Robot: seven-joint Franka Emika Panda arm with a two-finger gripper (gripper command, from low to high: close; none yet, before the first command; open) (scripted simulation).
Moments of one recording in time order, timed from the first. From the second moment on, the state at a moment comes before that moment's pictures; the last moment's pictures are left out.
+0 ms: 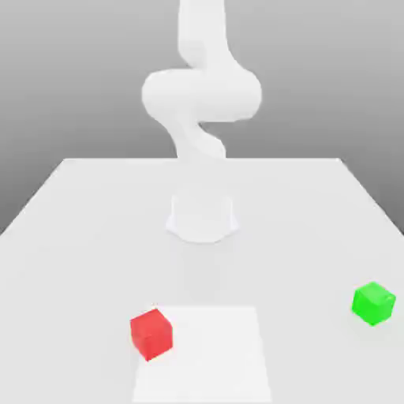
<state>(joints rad) -0.03 -0.71 0.00 -2.34 0.02 2.35 0.86</state>
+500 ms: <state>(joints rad) -0.18 -0.16 0.03 -2.62 0.05 2.65 1.32</state>
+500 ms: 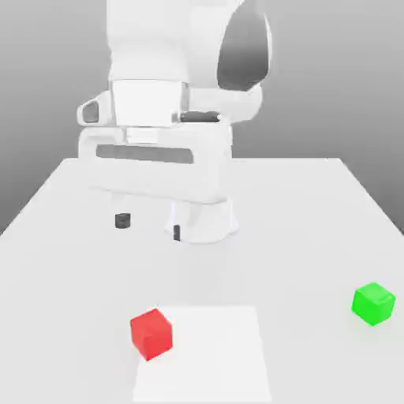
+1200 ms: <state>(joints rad) -0.21 0.21 0.00 -2.69 -0.01 2.91 1.53</state>
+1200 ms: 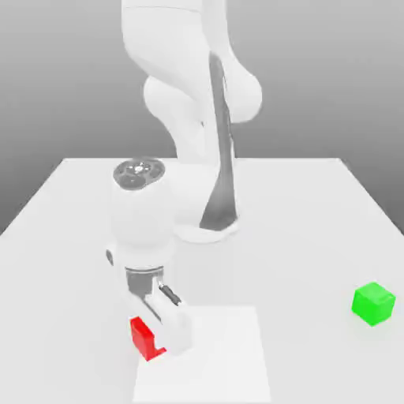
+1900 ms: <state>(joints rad) 0.43 0.03 0.36 -2.61 -0.02 2.64 1.18</state>
